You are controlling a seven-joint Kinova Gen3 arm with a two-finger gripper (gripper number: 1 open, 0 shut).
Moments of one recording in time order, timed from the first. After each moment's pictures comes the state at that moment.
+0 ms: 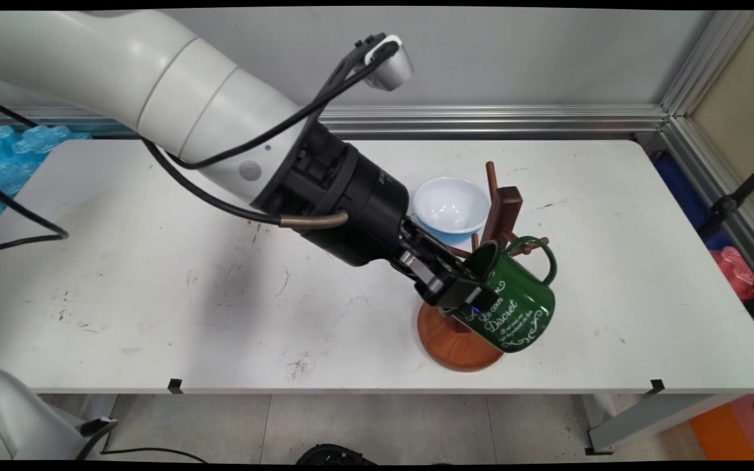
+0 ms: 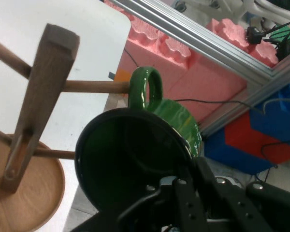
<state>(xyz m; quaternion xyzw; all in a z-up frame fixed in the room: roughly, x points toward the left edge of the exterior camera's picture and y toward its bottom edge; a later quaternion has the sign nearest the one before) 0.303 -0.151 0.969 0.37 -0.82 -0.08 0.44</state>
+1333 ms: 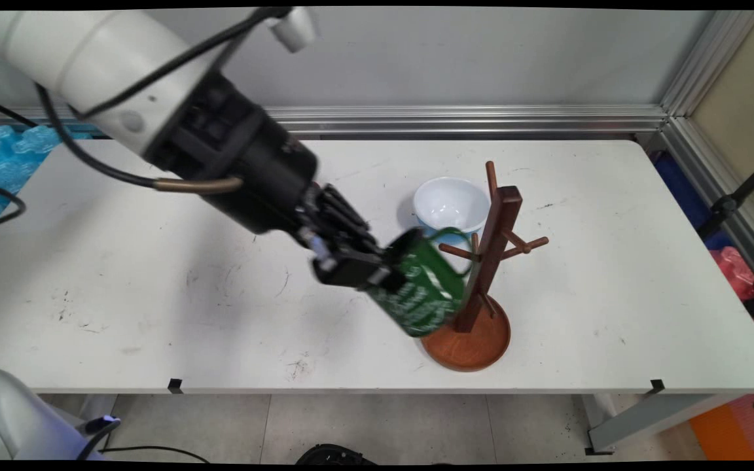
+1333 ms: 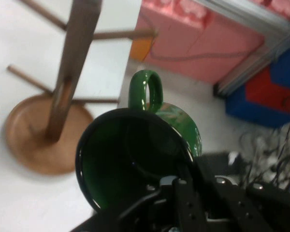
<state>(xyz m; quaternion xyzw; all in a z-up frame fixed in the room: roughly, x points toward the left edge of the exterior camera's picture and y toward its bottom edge) 0.361 -0.135 1.006 0.33 -0.86 -0.05 0.38</state>
